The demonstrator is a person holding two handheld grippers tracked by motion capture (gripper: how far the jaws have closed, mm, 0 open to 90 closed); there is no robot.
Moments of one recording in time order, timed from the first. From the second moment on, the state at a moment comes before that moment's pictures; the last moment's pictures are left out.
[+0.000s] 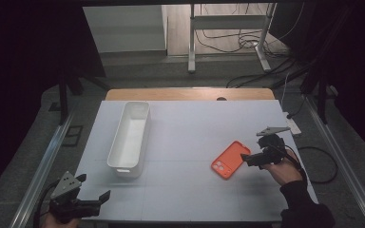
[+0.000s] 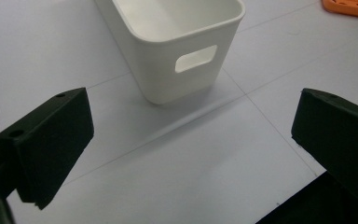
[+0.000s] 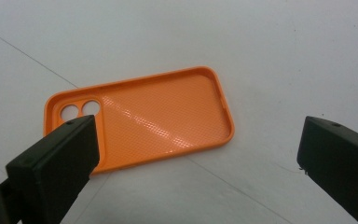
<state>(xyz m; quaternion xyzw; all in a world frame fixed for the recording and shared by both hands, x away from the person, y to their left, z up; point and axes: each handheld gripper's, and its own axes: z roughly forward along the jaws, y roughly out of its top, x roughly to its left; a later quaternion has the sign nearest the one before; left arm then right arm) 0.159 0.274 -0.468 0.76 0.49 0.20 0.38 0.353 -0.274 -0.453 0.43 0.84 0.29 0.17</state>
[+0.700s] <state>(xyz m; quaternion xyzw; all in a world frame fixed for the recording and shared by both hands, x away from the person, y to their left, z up) 0.160 0.274 -0.469 0.76 0.49 0.20 0.38 0.380 -0.255 -0.461 0.42 0.85 0.27 0.16</state>
